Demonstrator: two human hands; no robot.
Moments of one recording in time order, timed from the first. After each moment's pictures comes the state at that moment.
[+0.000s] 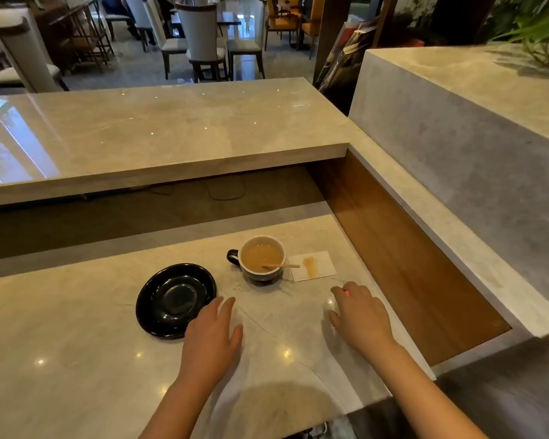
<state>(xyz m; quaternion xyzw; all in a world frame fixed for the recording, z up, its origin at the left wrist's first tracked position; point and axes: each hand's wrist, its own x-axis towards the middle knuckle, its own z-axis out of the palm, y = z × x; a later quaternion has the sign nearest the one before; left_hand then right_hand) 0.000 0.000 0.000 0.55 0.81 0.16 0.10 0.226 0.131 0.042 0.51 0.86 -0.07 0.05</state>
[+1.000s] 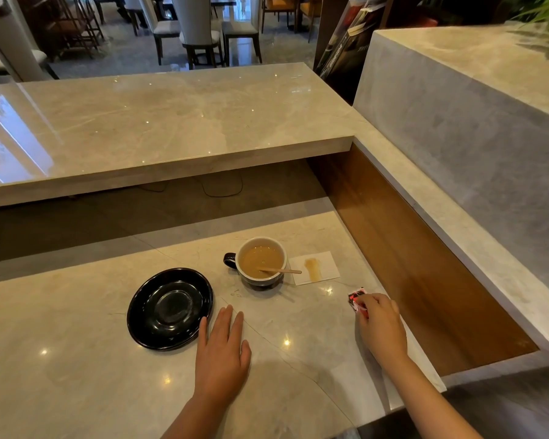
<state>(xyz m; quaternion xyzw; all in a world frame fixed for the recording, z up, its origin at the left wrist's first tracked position) 0.013 0.012 -0.051 0.55 0.82 0.13 0.07 0.253 0.160 -0.016 0.63 0.75 -0.18 -0.12</state>
